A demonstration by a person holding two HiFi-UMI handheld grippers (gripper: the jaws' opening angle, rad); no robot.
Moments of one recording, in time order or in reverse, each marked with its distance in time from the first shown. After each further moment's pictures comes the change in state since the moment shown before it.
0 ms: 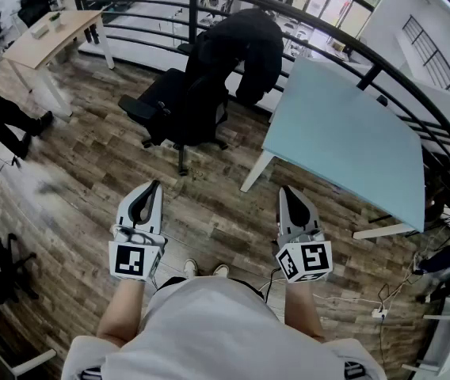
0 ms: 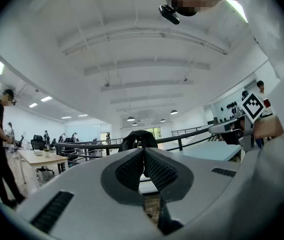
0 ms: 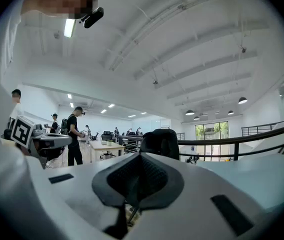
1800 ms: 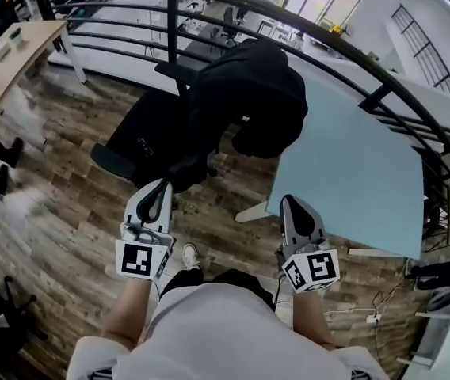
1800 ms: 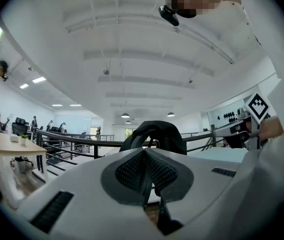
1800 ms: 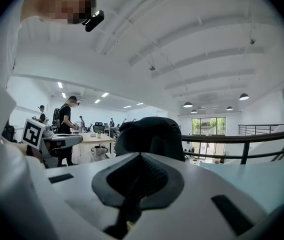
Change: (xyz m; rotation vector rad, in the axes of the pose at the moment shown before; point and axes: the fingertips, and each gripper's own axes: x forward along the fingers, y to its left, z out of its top) left arm 0.306 0.125 -0.045 -0.098 -0.005 -0.131; right arm 0.271 -0.090 0.000 -0.020 0.105 -0.052
